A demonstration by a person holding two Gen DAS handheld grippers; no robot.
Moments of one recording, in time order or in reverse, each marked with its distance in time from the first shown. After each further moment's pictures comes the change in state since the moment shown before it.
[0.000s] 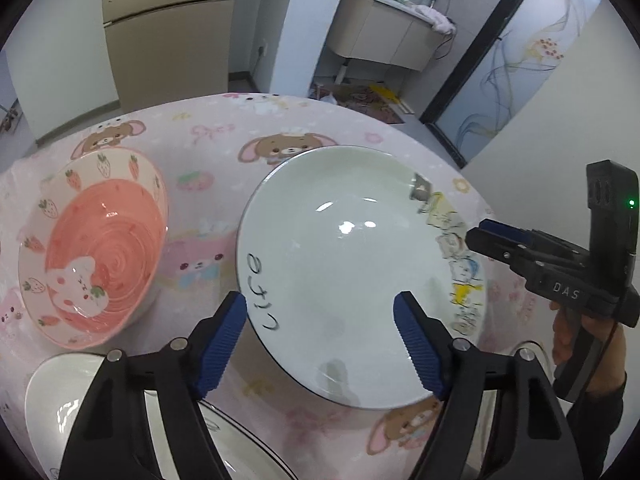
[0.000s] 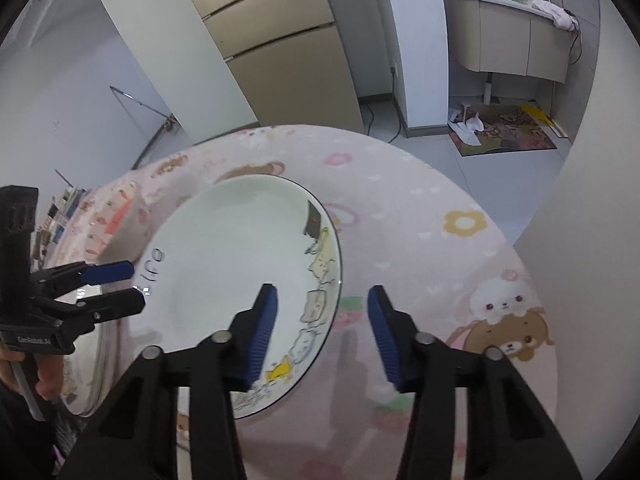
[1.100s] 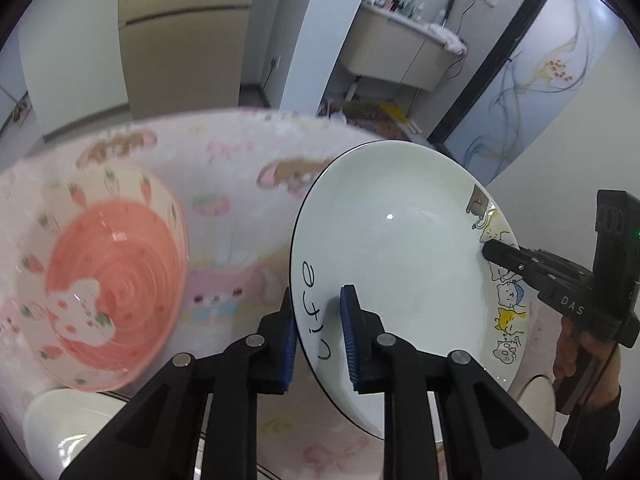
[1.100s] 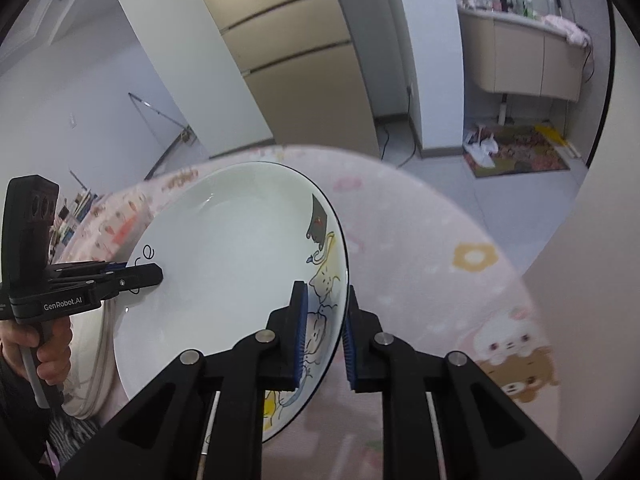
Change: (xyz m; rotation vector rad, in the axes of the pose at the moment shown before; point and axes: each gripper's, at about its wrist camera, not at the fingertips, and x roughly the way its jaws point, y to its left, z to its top) left arm -0.002 0.012 0.018 -0.041 -0.068 -0.005; right arm -0.003 0.002 0.012 -0.043 -0.084 0.044
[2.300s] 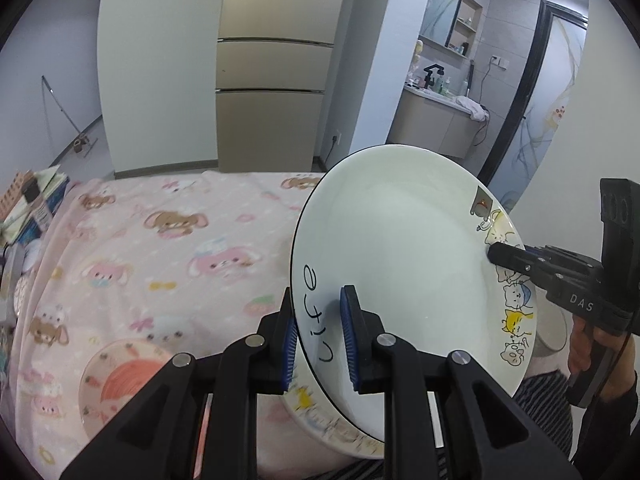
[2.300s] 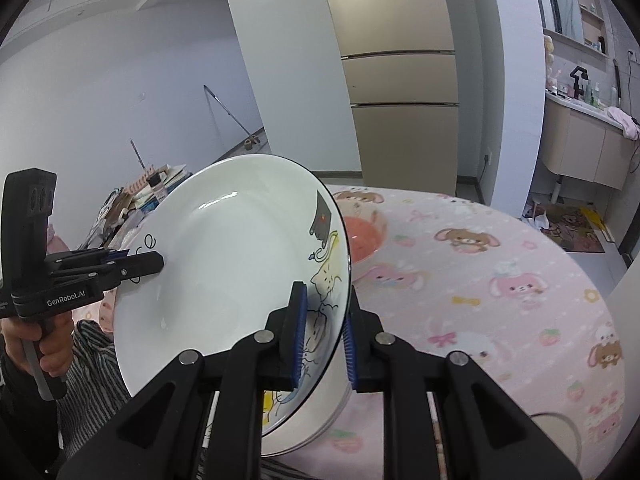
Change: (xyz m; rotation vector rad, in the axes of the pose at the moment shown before) left arm -0.232 0.129 -0.140 -0.023 -0.286 0.153; right arm -0.038 0.246 -0.052 -0.233 -0.137 0.106
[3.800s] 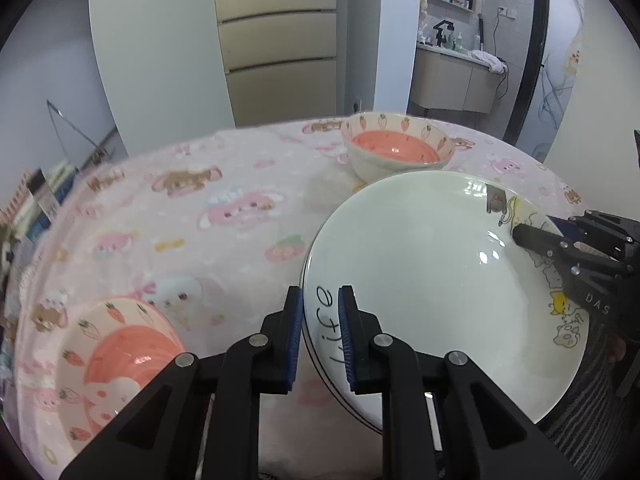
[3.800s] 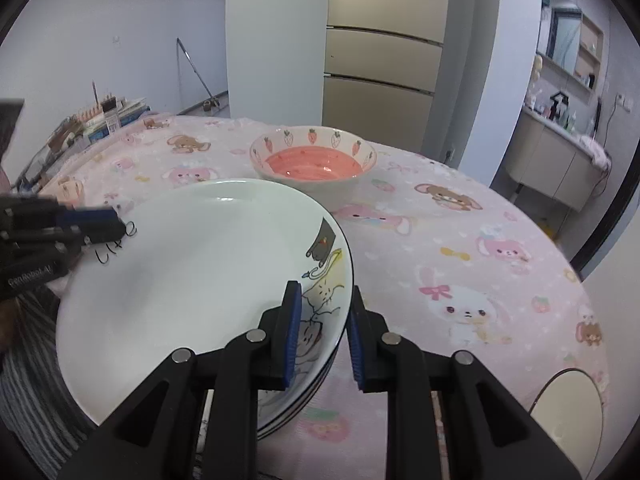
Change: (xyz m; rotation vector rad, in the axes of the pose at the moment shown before) left arm 0.064 -0.003 -0.053 0.136 0.070 0.149; right arm 0.052 0.019 -0.058 -0.136 0.080 -0.239
